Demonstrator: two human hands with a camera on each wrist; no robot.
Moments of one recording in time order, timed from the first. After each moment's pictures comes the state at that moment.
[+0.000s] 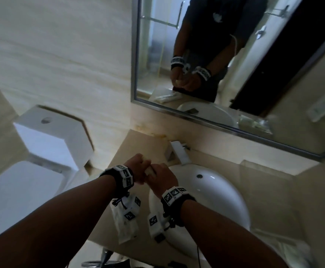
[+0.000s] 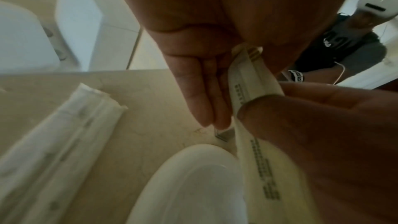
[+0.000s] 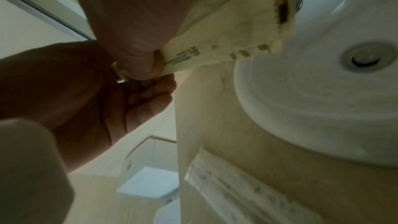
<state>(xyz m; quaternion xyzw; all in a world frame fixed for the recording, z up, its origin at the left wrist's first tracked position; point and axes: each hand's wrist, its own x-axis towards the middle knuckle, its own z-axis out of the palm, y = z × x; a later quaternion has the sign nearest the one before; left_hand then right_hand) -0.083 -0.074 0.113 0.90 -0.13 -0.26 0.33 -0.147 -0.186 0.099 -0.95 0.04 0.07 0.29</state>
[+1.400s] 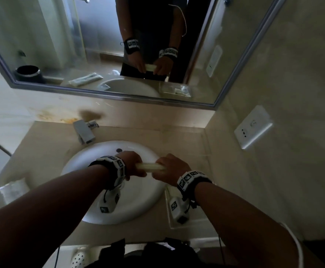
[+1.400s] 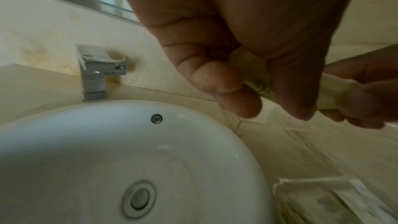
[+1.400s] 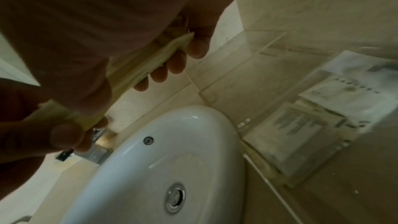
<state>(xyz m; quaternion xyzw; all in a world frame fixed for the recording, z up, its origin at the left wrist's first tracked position) -0.237 -0.358 0.139 0.87 -0.32 -0.36 0.09 -0.350 -0.525 0.108 -0.96 0.14 0.16 0.19</state>
